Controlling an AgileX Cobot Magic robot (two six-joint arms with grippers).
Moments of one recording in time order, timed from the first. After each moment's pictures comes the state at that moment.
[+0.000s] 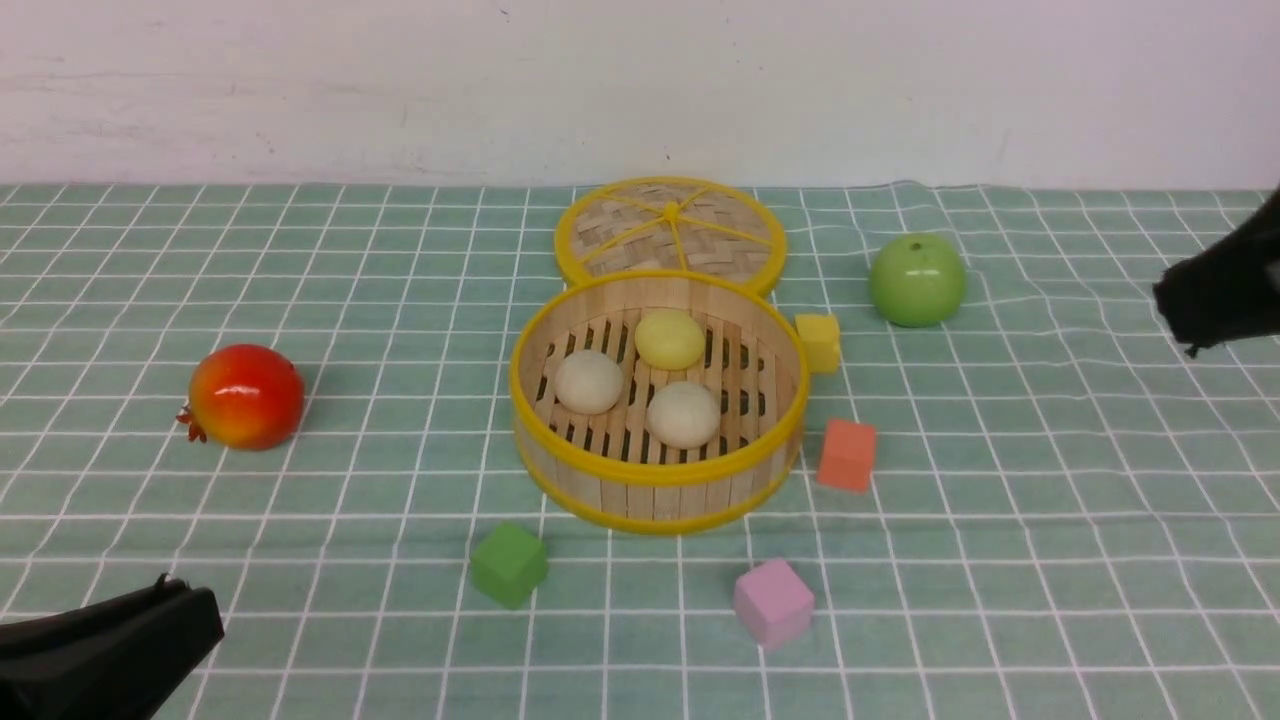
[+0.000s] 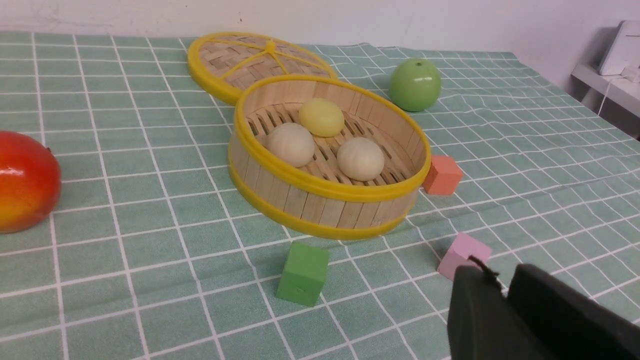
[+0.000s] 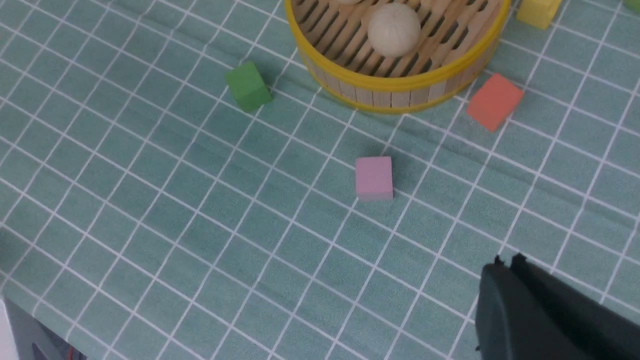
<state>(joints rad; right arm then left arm) 0.39 1.13 -1.46 0.23 1.26 -0.03 -0.47 0.37 -0.32 -0.20 0.22 -0.06</state>
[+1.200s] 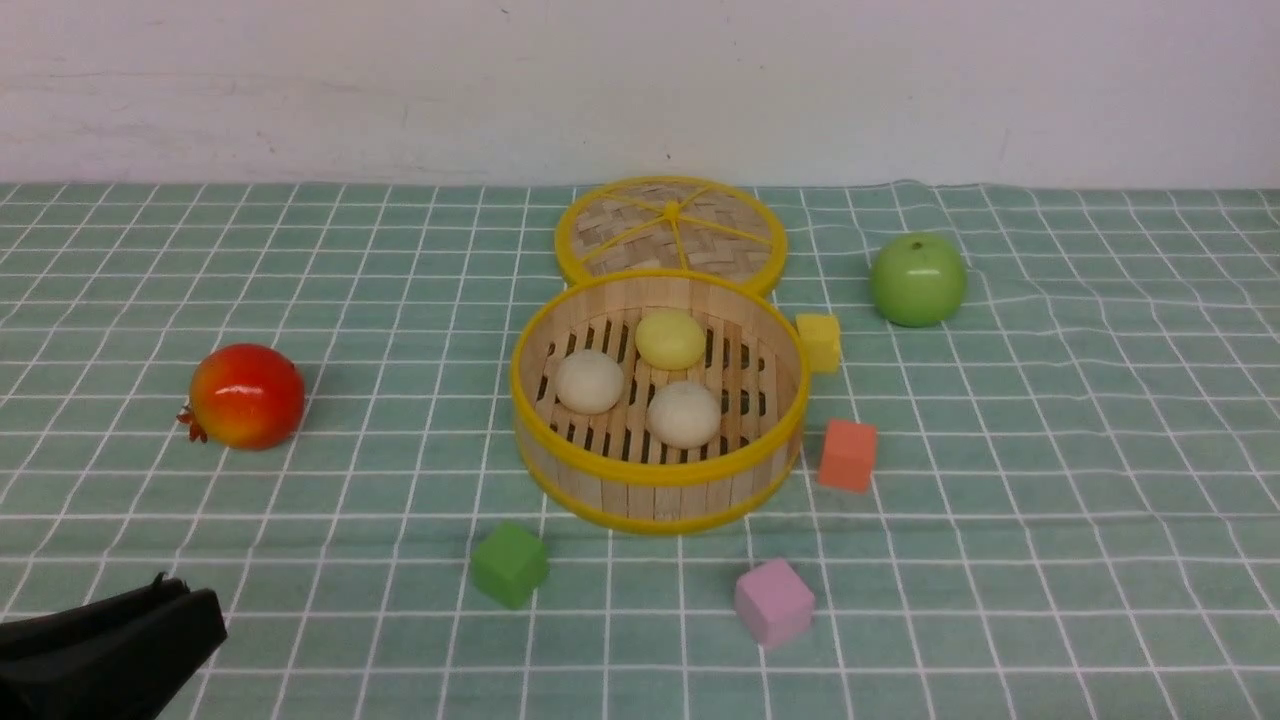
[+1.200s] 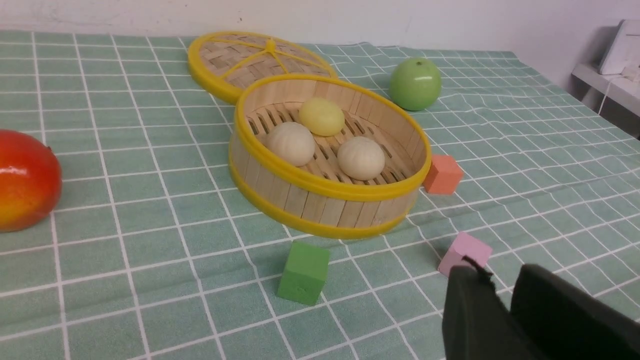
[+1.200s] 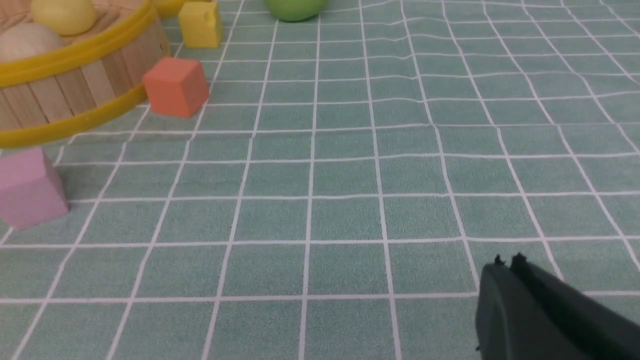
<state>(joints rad) 0.09 -0.01 0.01 -0.17 0.39 0.27 -0.47 0.37 -0.32 -0.20 0.22 -0.06</state>
